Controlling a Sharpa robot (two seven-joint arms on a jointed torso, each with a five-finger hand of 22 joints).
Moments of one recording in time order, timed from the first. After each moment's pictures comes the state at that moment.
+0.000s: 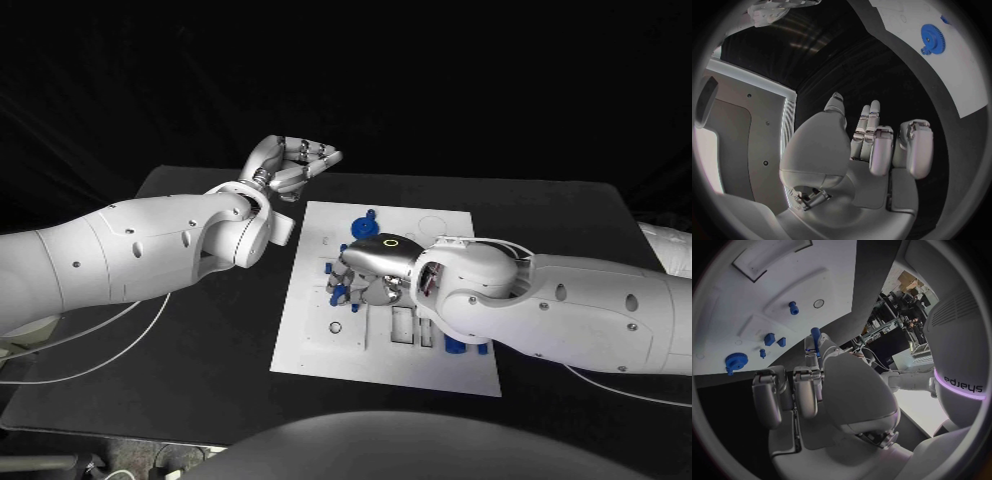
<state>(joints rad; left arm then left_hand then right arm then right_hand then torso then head) 1.28 -0.70 -0.23 1.34 -0.24 -0.54 0.49 1.31 -0.05 -0.09 0.29 0.18 0.95 0.17 0.09 0.08 1.10 0.11 0.07 0.06 1.47 0.04 1.56 1.31 0.01 1.46 0.14 1.50 1.31 1.22 -0.63 -0.22 1.70 -1.55 -0.19 -0.11 1.56 0.04 0.18 0.19 0.05 1.08 0.12 0.12 0.08 1.20 0.07 0.07 0.06 1.47 0.01 1.57 1.31 0.01 1.47 0.12 1.57 1.31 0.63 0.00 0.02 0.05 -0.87</state>
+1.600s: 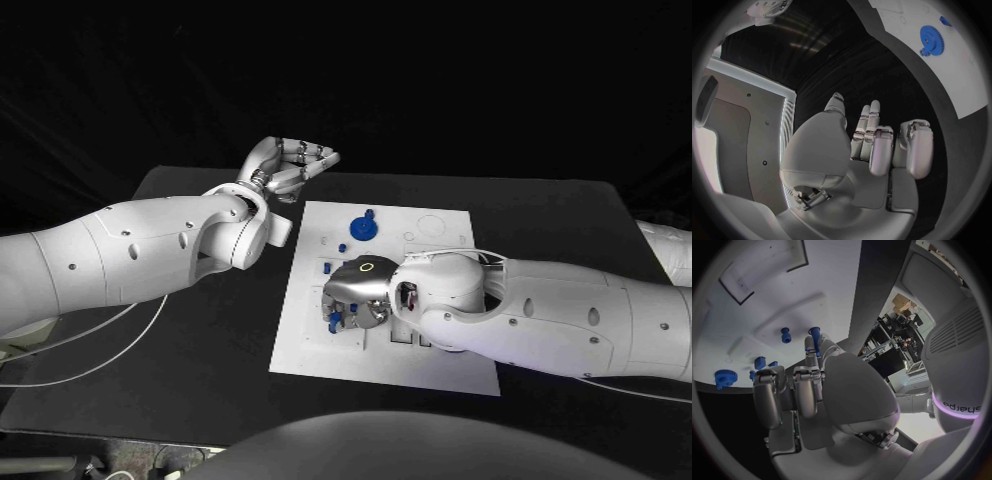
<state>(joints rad) 1.28 -0.71 -0.23 1.34 -0.24 -0.54 0.49 1.32 -0.05 -0.09 0.29 0.19 0.95 0.17 0.09 0.08 1.09 0.11 0.07 0.06 1.47 0.04 1.56 1.31 0.01 1.46 0.14 1.50 1.31 1.18 -0.56 -0.22 1.65 -1.70 -0.02 -0.10 1.56 0.03 0.19 0.19 0.04 1.08 0.12 0.11 0.09 1.19 0.08 0.06 0.06 1.47 0.01 1.57 1.31 0.01 1.47 0.12 1.57 1.31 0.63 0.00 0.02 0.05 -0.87</state>
